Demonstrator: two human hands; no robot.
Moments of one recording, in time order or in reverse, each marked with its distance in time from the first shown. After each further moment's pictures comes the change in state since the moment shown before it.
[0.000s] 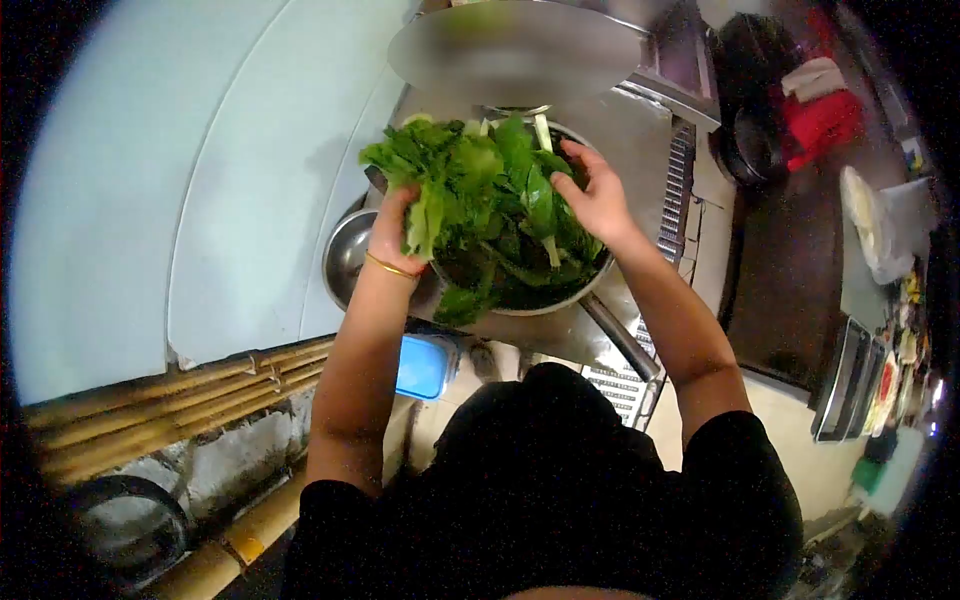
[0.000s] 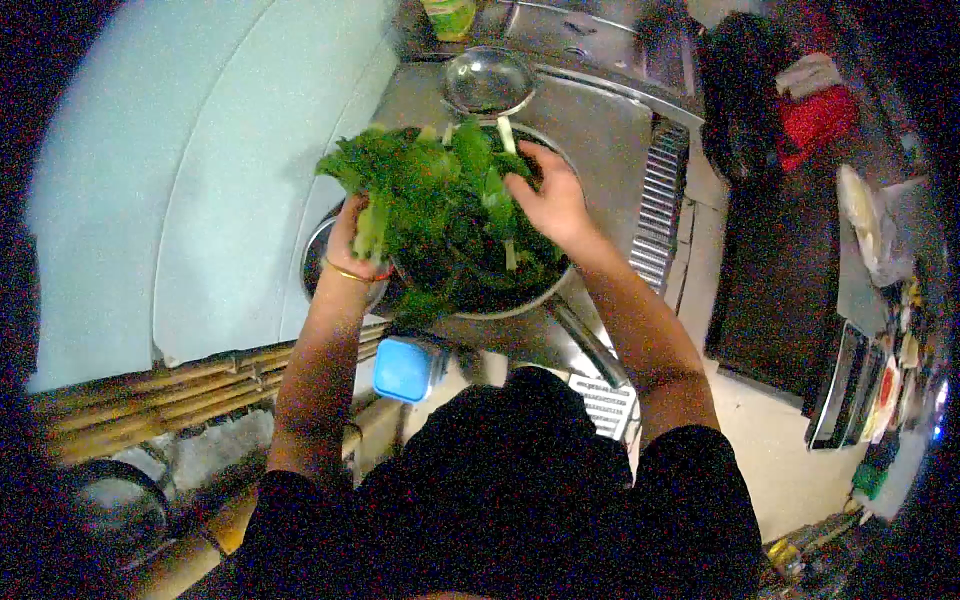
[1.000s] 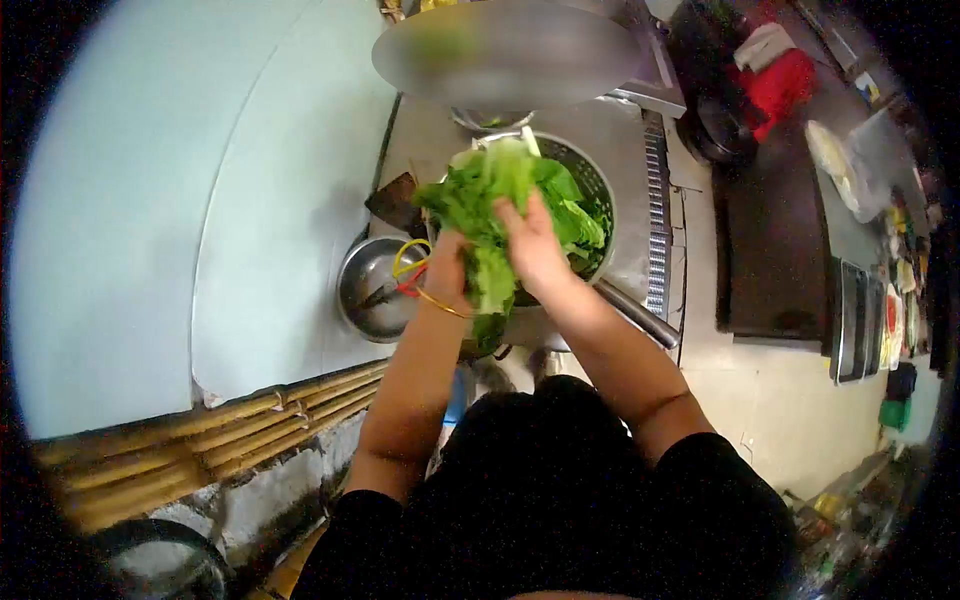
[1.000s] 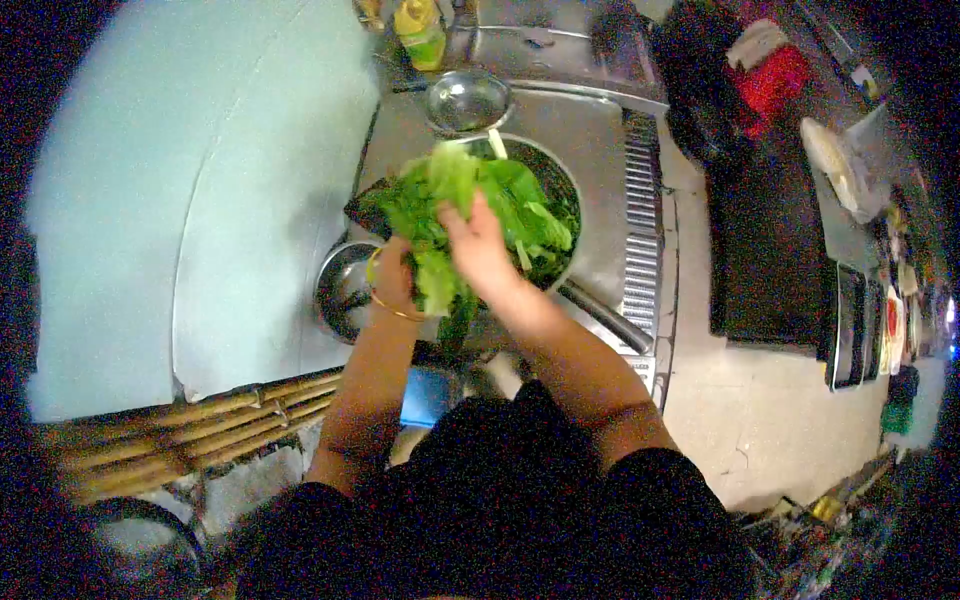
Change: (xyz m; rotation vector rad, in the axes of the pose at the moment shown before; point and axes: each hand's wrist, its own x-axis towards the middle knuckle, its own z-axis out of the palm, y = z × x) left_hand -0.055 -0.028 0.037 0.199 -0.049 -0.122; right_hand -0.045 -0.124 0.091 0.791 0.245 0.193
